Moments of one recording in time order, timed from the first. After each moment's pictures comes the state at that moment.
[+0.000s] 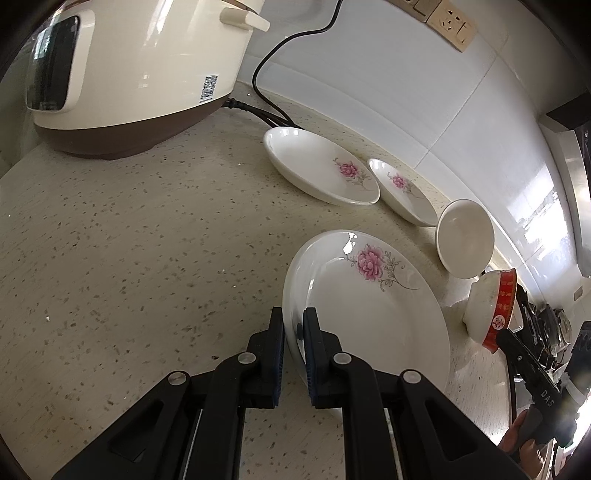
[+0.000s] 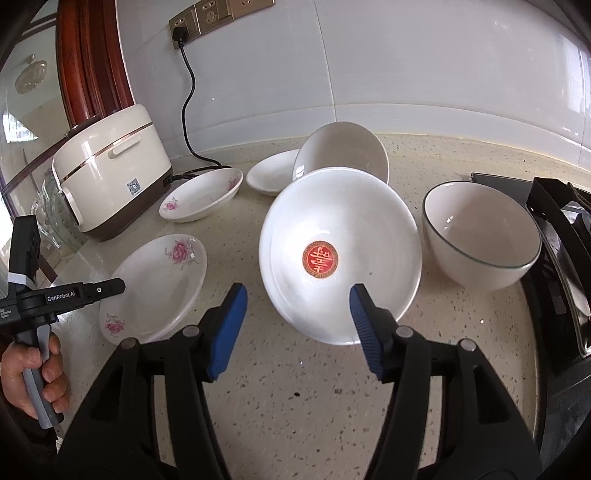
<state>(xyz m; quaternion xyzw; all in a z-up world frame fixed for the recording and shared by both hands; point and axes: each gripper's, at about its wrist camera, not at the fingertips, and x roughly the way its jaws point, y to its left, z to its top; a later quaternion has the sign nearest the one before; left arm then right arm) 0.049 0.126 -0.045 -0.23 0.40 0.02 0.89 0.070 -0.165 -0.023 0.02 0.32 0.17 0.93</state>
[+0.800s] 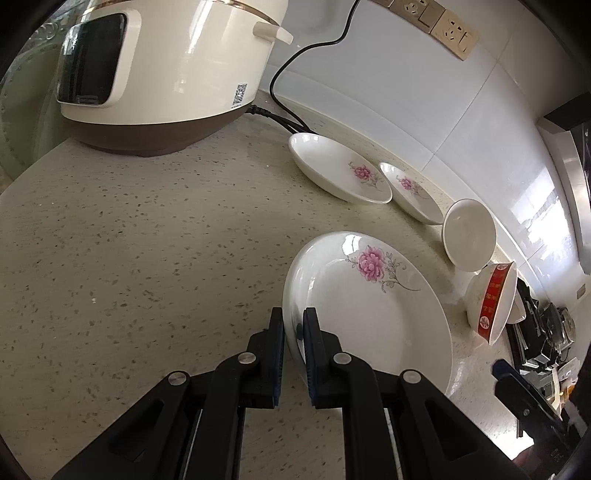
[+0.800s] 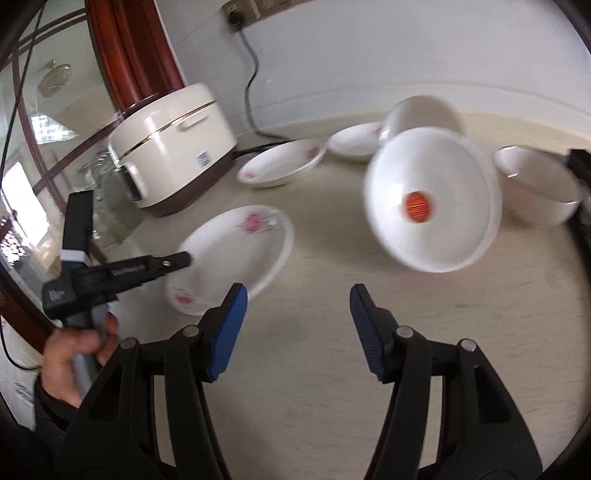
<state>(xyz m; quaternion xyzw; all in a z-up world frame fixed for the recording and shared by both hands) 0.022 0.145 -0.044 -0.22 0.39 0.02 0.89 0.015 -0.107 -0.026 0.06 0.35 0.25 0.90</state>
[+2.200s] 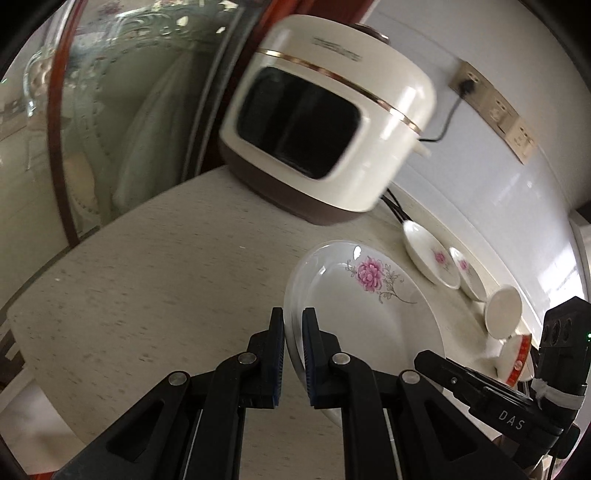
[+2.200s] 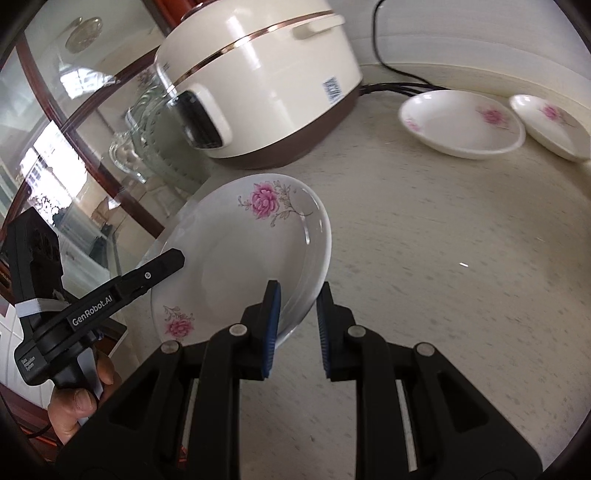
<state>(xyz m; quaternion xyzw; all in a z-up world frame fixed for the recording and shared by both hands) -0.055 0.280 -0.023 -0.28 0.33 0.14 0.89 0.062 0.097 -0.040 0.01 0.44 0.36 0.82</state>
